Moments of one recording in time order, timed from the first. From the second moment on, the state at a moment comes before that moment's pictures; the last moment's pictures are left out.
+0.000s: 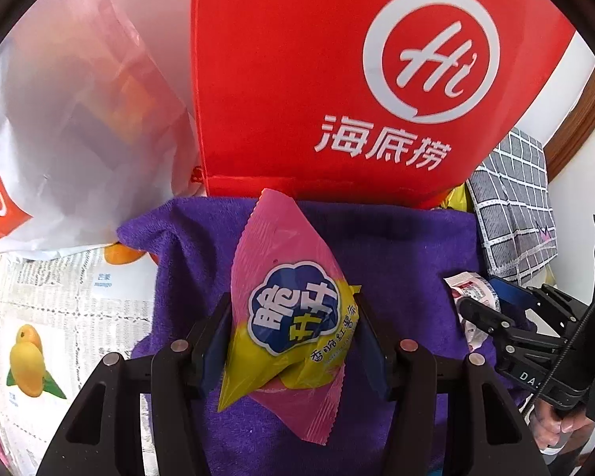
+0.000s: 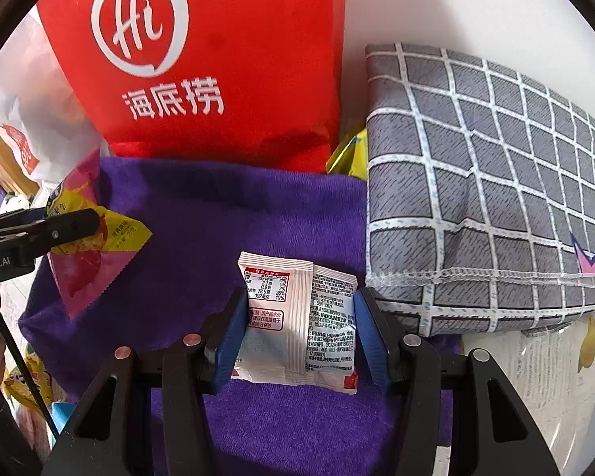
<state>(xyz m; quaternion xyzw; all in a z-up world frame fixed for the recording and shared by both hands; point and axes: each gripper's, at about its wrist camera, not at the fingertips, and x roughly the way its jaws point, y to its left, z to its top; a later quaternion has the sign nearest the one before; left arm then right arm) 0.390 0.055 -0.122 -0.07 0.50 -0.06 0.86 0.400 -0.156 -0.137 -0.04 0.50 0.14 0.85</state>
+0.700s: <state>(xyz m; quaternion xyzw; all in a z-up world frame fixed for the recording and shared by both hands) 0.394 0.052 -0.132 -0.08 0.53 -0.05 0.84 0.399 -0.133 -0.150 -0.07 0.52 0.14 0.84</state>
